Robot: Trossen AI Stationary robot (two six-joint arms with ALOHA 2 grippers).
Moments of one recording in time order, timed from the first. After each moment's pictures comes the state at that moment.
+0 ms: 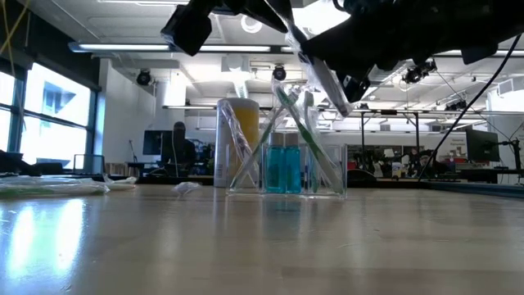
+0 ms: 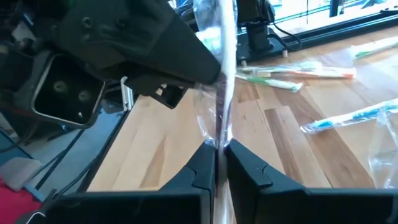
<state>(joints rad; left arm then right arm) -0.54 1.97 1.60 -0.56 -1.24 1.07 0.29 1.51 0.57 0.75 0.14 0.35</state>
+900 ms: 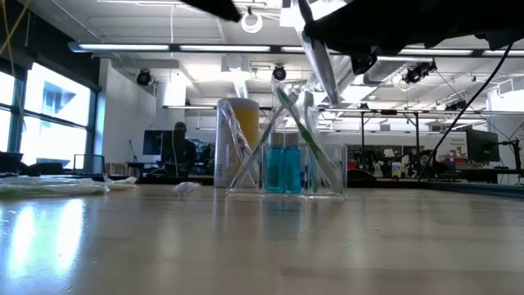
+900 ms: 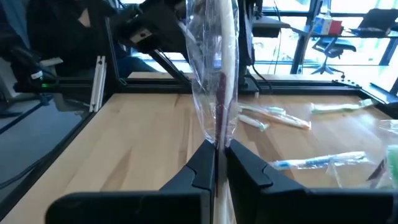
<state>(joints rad) -0.45 1.50 1.25 -0.53 -0.61 0.11 0.39 1.51 0.57 0.81 0.37 0.07</state>
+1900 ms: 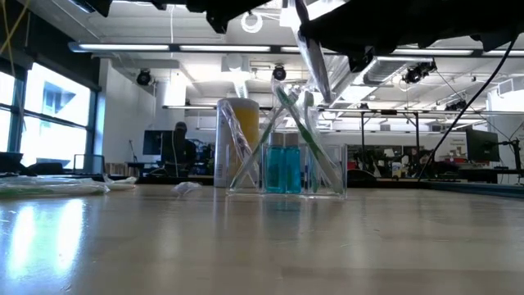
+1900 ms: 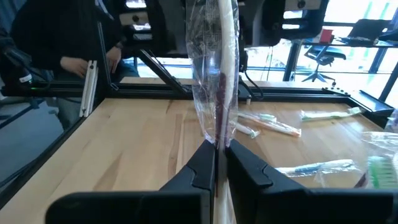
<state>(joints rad) -0.27 1.43 0.79 0.62 -0.16 0.10 0.37 1.51 0.57 0.84 0.37 0.04</state>
